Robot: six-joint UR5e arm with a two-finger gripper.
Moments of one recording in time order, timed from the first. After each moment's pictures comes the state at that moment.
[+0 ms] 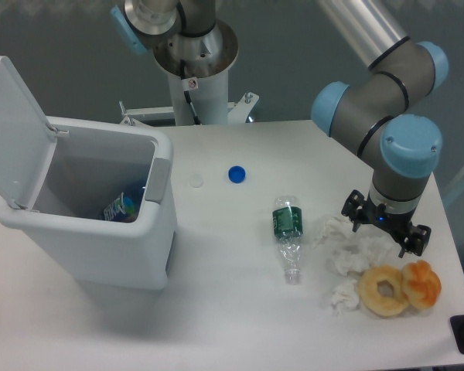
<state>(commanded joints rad) 2.69 -2.13 -1.34 -1.10 1.62 1.34</state>
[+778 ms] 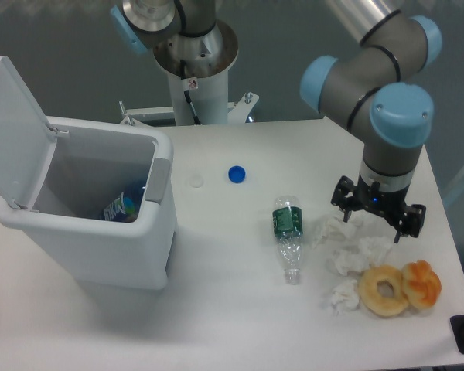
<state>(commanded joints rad) 2.65 -1.96 -1.40 -1.12 1.58 1.07</state>
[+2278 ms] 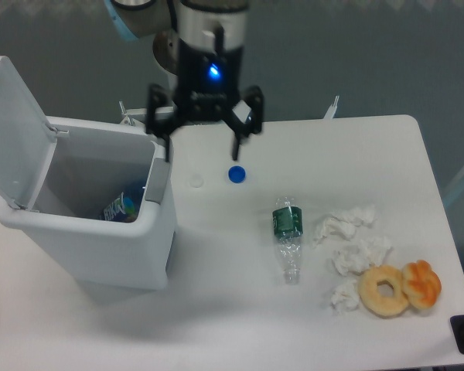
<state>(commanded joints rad) 2.33 -1.57 -1.37 -1.40 1.27 0.12</state>
